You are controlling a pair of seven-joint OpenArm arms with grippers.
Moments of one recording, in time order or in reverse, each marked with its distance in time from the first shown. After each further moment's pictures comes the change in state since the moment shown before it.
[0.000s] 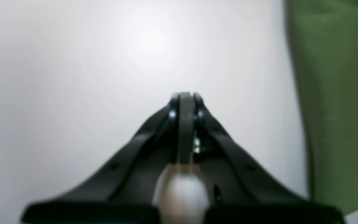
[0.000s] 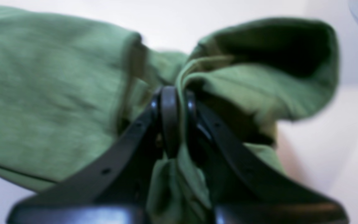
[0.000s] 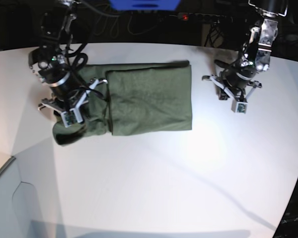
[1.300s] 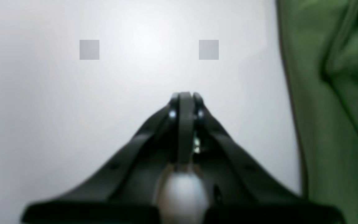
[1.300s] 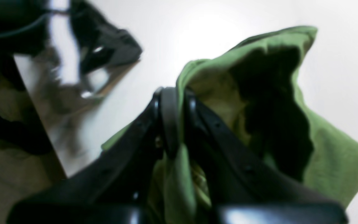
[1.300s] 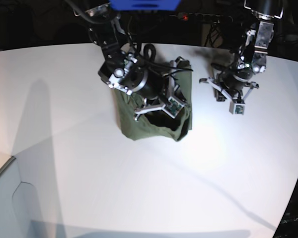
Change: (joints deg) left arm -0.7 1.9 -0.3 -0.9 -0.1 0.5 -0.1; right arm 5.6 0.4 -34.7 -12.6 0.0 -1.2 0.2
